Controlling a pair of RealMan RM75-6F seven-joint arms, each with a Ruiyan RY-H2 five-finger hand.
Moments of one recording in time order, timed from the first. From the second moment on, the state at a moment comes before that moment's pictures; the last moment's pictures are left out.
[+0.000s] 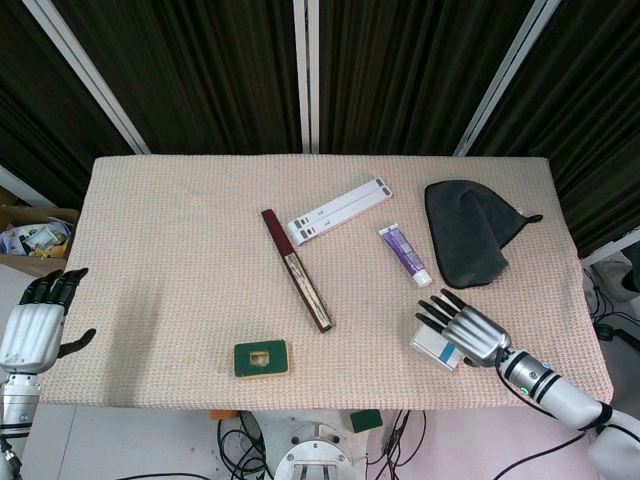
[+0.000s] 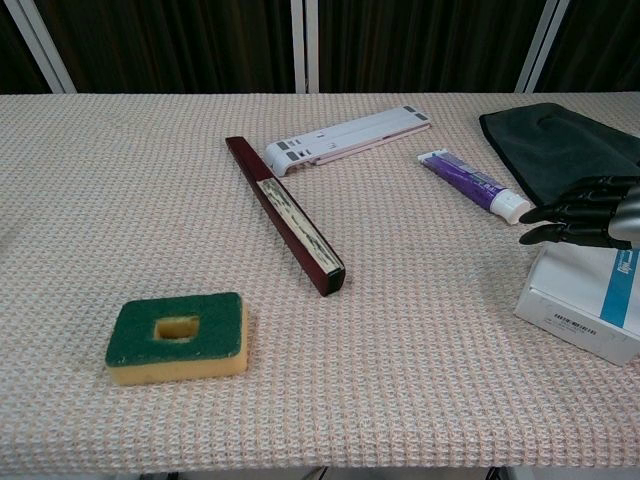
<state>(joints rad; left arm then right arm) -0.11 -1.14 -0.05 -1.61 1.47 1.47 0.15 0.59 -1.11 -0.14 -1.58 -1.75 0.92 -0.26</state>
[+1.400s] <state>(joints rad) -0.11 -1.14 -0.05 -1.61 1.46 1.47 0.15 0.61 -1.17 -0.11 -1.53 -1.73 0.93 -0.26</state>
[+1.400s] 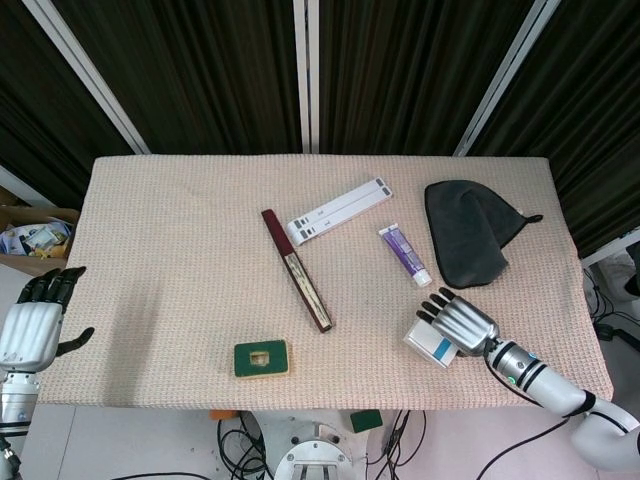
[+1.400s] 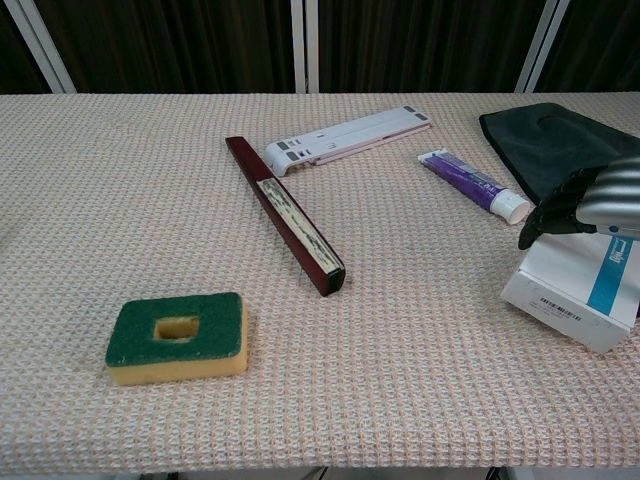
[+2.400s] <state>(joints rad) -0.12 -1.14 -0.07 -1.55 1.43 1.45 0.08 0.97 -1.62 0.16 -1.16 -1.53 0.70 -0.28</state>
